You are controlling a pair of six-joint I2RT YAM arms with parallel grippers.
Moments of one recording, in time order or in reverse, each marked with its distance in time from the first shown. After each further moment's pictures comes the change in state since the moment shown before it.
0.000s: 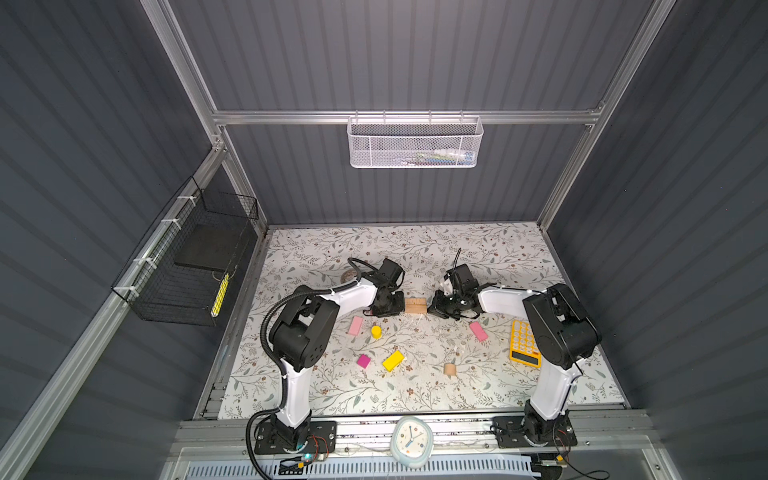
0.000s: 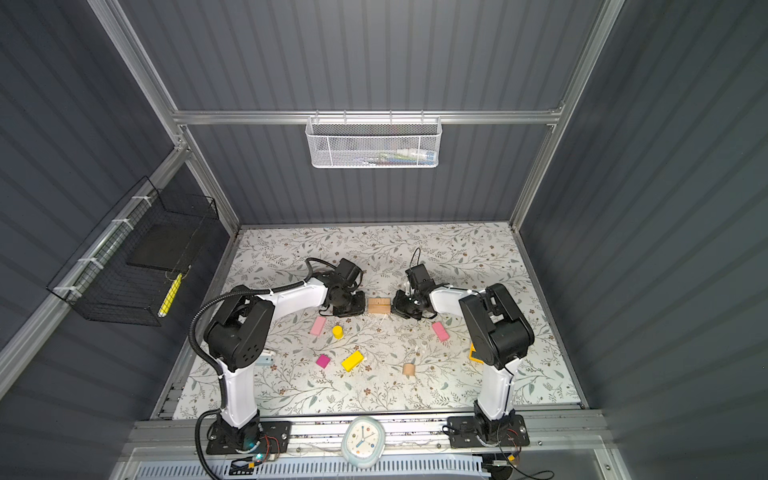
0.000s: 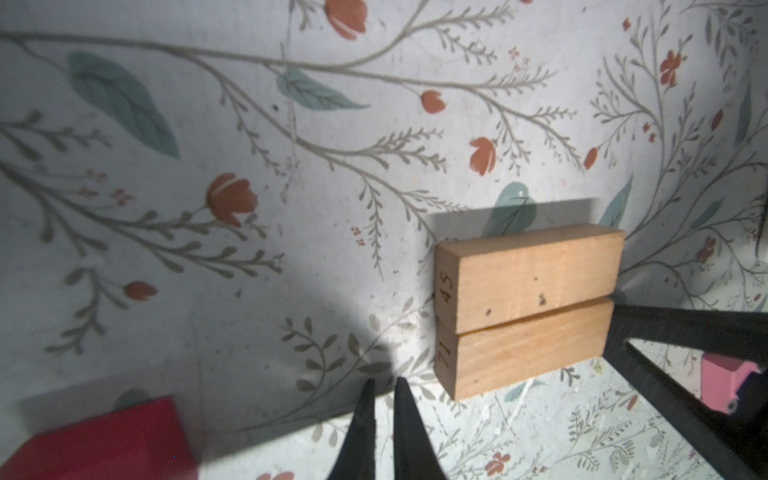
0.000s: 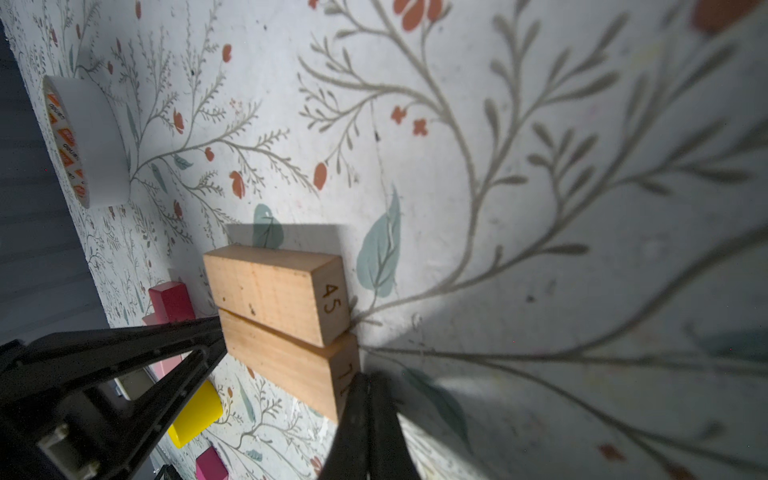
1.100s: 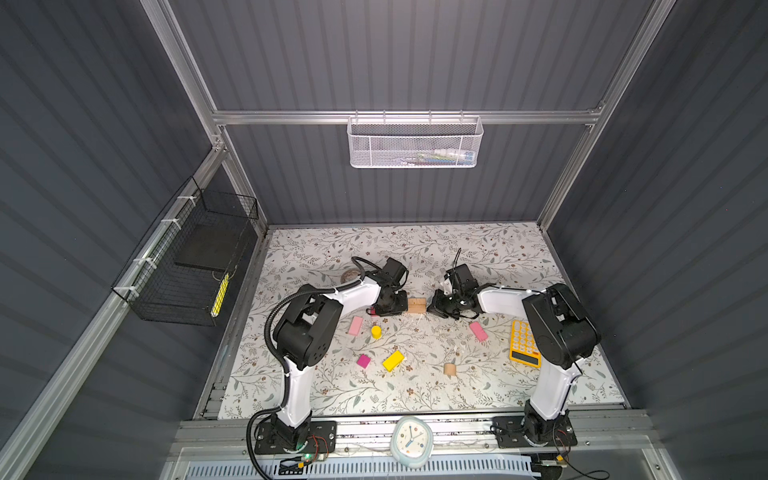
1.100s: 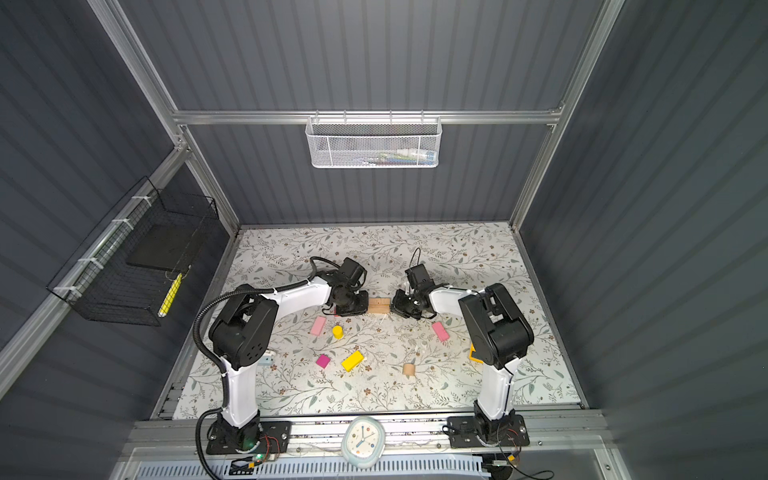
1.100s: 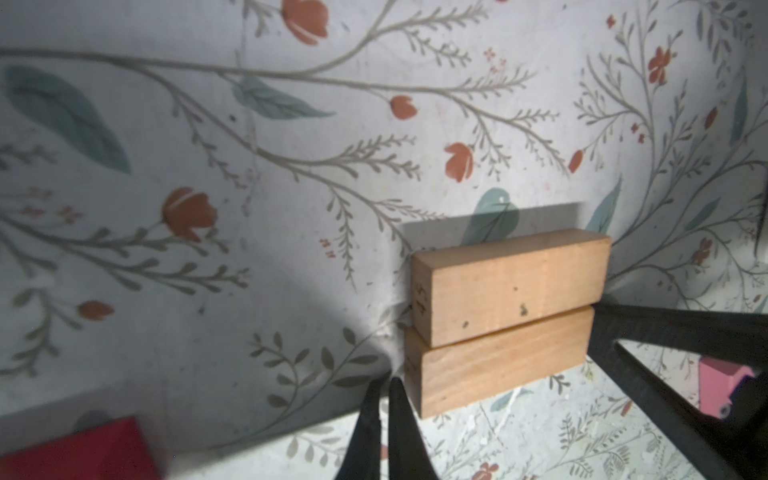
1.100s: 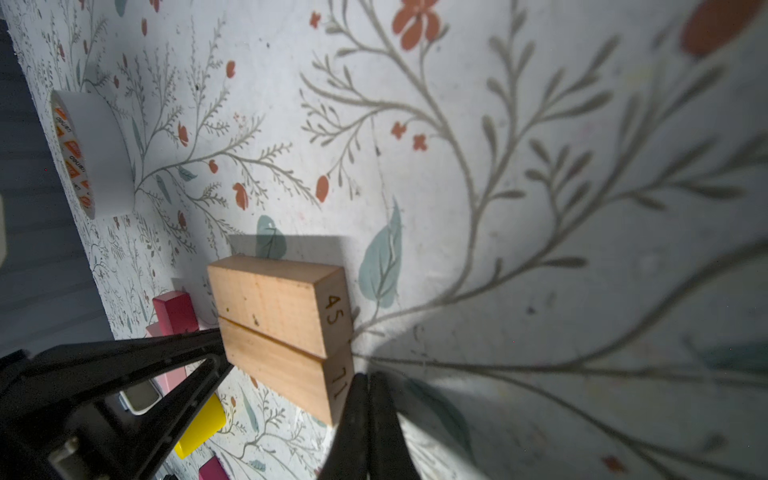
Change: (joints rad) left arm -0.033 0.028 0.043 -0.018 -0.002 -0.001; right arm 0.000 -0.002 -0.006 0.018 0.019 0.019
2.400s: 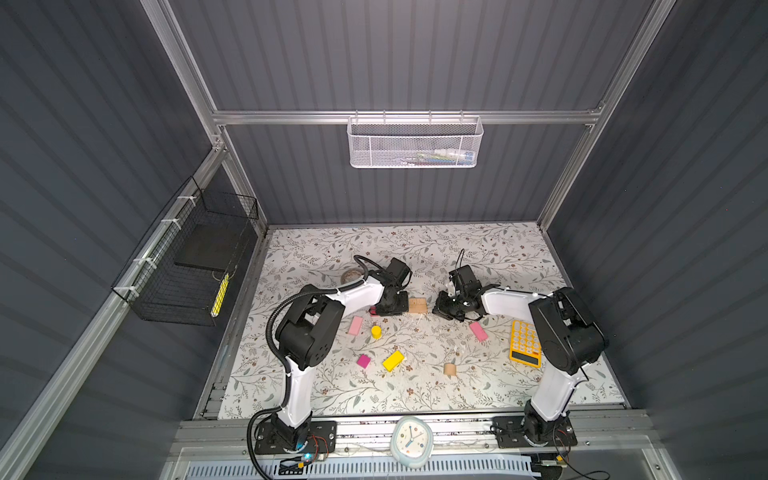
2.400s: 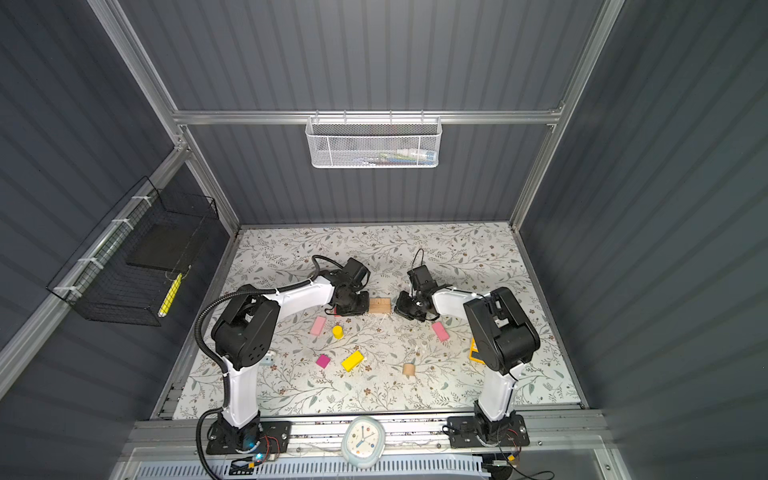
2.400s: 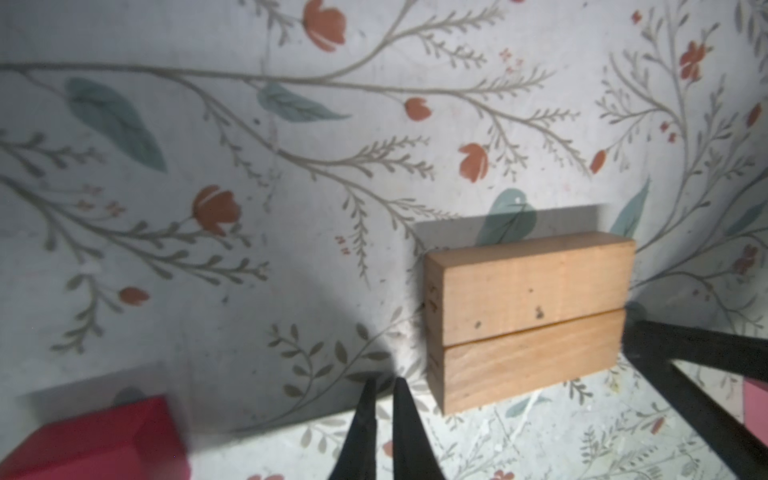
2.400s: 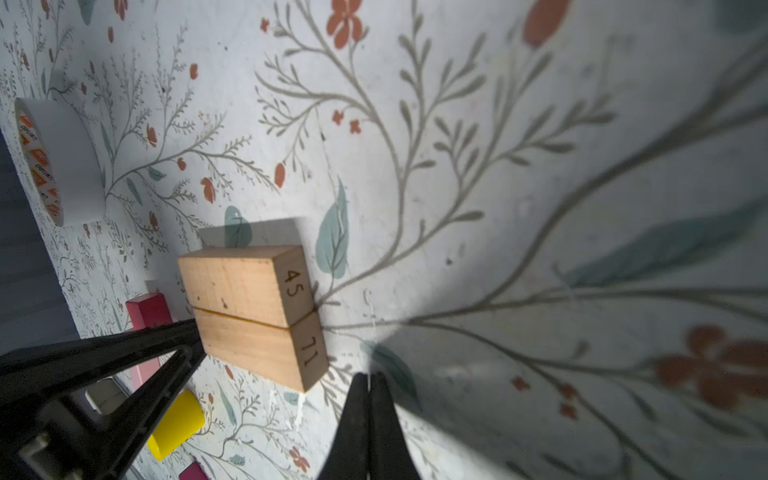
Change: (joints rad) left arm -0.006 0.003 0.031 -0.072 -0.095 0.001; right arm -0.009 -0.073 -0.037 -0.068 0.071 -0.001
